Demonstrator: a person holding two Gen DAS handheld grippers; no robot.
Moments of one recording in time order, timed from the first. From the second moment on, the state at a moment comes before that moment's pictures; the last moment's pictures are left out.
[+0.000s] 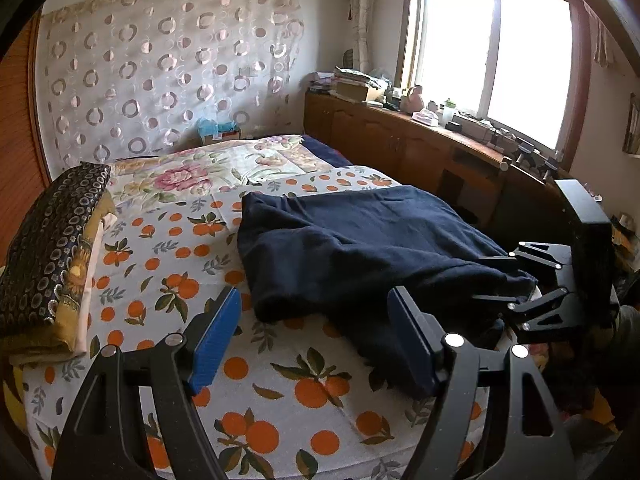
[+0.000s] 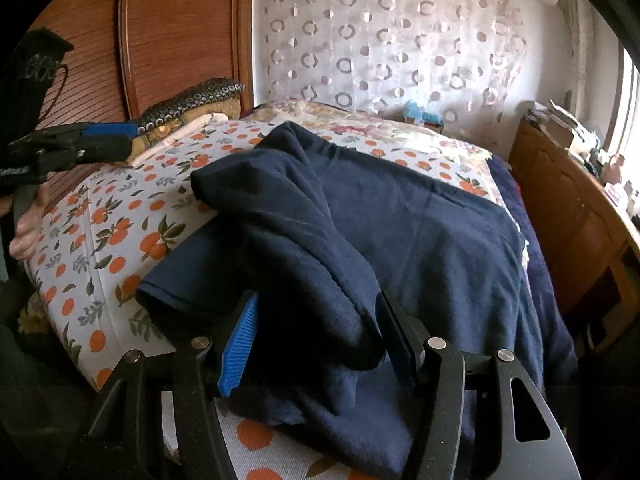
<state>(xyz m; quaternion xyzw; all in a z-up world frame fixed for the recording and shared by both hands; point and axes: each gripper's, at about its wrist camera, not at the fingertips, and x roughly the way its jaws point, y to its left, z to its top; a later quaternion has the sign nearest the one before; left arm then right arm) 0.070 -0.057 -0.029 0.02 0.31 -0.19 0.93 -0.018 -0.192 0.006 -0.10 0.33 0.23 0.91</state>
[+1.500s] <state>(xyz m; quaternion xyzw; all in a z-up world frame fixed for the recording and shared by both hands) 0.053 -0.075 -0.018 0.02 0.29 -0.20 0.94 -0.073 -0.269 0.038 -0.04 0.30 0.11 0.95</state>
